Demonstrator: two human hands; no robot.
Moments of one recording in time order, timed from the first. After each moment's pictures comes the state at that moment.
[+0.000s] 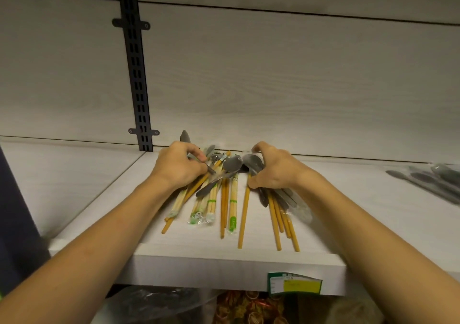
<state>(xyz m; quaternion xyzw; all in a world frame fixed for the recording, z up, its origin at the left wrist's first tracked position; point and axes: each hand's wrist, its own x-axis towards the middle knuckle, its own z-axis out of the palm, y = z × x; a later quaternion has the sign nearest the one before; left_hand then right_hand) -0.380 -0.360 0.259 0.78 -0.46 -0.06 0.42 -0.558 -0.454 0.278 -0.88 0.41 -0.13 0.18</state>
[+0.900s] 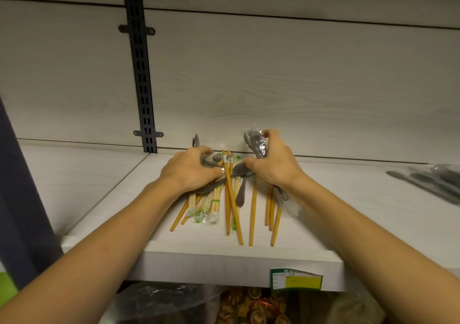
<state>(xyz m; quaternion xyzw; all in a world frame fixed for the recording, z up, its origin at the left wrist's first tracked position) -0.389 -0.359 0.262 0.81 -0.51 -0.05 0.28 -0.549 -0.449 0.270 -0.81 0.37 -0.36 0.29</state>
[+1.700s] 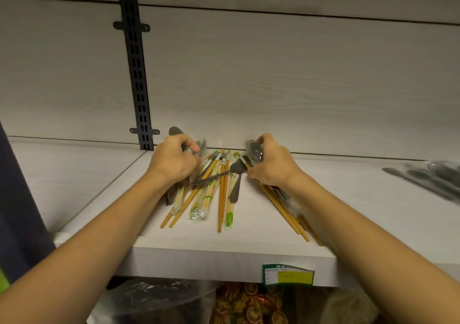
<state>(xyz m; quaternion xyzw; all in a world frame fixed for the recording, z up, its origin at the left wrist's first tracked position) -0.377 -0.358 0.260 0.77 -0.44 -0.03 0.47 -0.554 -0.446 0.273 -0.84 0.42 -0.25 0.24</state>
